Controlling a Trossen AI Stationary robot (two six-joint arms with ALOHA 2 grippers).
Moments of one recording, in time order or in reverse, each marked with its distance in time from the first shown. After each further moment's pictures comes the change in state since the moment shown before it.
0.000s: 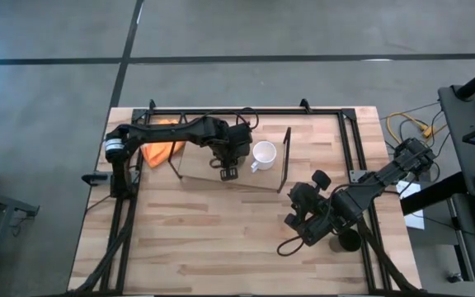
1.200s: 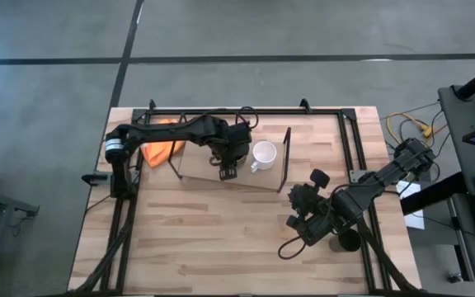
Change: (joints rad) left arm -0.008 -0.004 0.033 -0.052 -0.008 -0.011; right arm 0.000 0.000 0.000 -0.004 -0.001 -0.113
